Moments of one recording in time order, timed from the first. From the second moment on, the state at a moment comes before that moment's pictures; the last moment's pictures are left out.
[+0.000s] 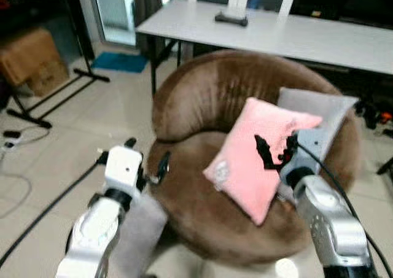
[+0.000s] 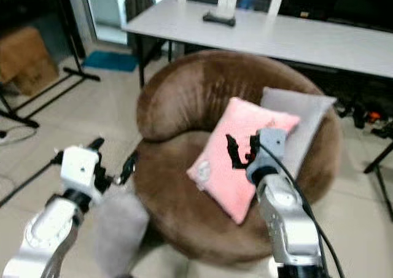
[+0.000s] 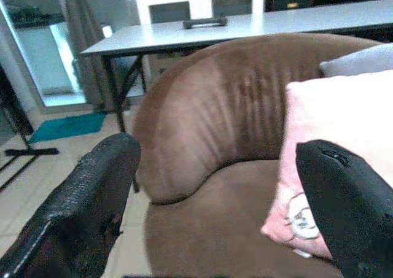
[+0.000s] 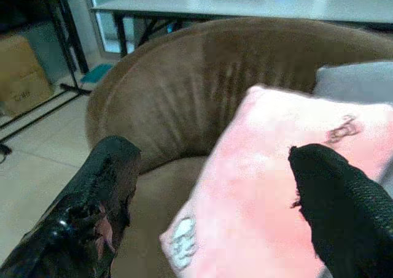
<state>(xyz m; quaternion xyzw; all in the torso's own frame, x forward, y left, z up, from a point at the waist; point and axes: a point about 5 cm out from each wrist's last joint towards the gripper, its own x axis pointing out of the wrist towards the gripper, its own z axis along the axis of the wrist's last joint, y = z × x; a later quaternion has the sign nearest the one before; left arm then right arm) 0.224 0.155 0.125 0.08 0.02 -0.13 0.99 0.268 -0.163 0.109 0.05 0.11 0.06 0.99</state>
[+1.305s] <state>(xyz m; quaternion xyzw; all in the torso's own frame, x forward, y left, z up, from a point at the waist) 0.228 0.159 0.126 0.09 0.02 -0.12 0.99 0.270 -0.154 0.111 0.03 0.10 0.08 0.99</state>
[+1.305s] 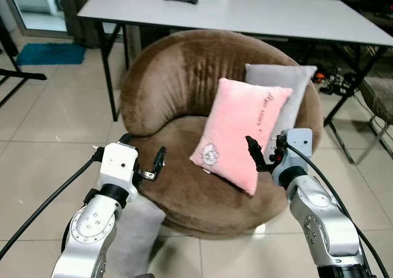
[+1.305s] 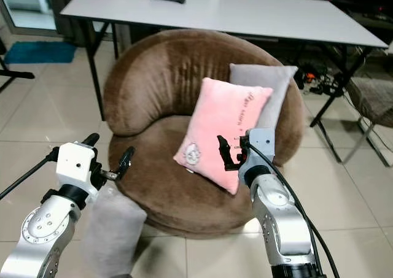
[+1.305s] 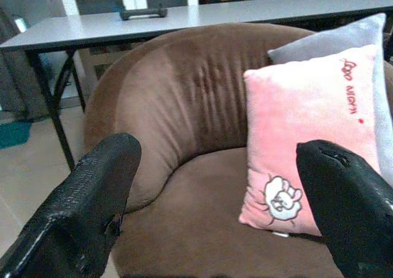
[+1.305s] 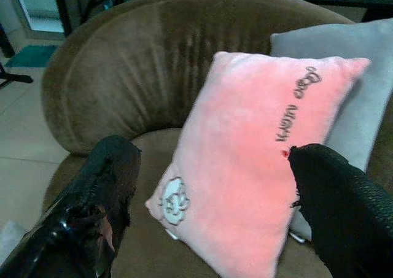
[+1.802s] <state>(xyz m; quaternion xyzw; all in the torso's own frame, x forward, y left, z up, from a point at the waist) 0.225 0.162 0.122 0.09 0.03 -0.12 0.99 0.271 -0.151 0.105 0.04 0.11 0.07 0.99</state>
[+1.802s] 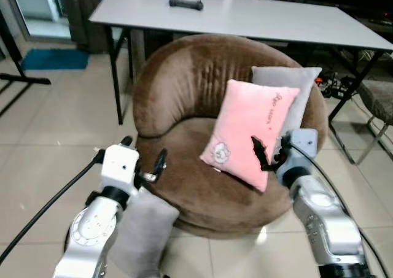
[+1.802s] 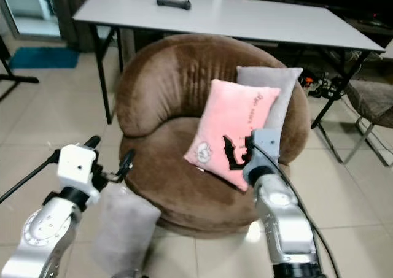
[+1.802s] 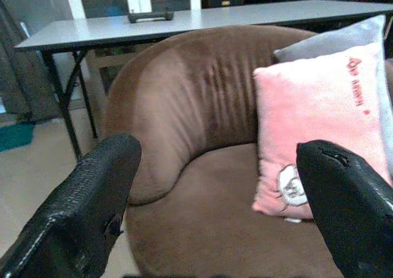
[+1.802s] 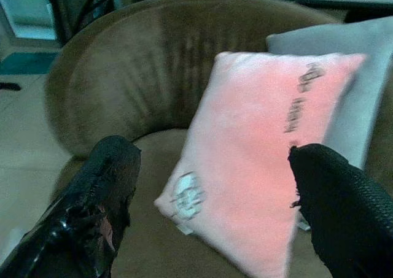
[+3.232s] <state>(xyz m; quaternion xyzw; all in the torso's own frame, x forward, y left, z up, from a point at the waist) 0.228 0.171 0.124 0.10 0.03 -0.10 0.99 0.270 -0.152 0.104 0.03 0.11 0.07 0.99</state>
